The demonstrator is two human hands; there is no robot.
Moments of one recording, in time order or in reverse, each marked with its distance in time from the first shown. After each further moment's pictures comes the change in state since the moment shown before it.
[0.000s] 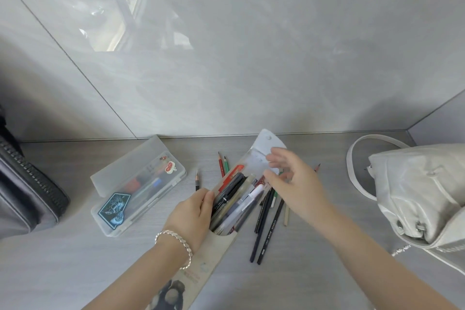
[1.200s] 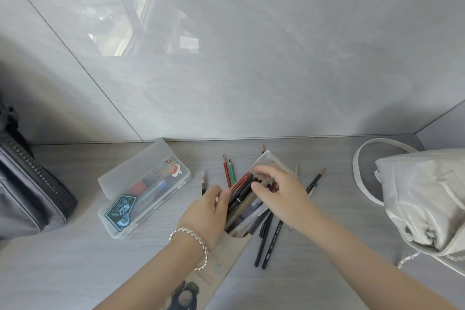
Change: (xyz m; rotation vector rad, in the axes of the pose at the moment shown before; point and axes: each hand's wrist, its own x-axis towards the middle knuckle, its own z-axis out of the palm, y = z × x) left_hand -0.001 0.021 0.001 -0.025 -0.036 -0.022; right_hand 0.002 -0.008 0.017 -0.109 -0.133 -0.046
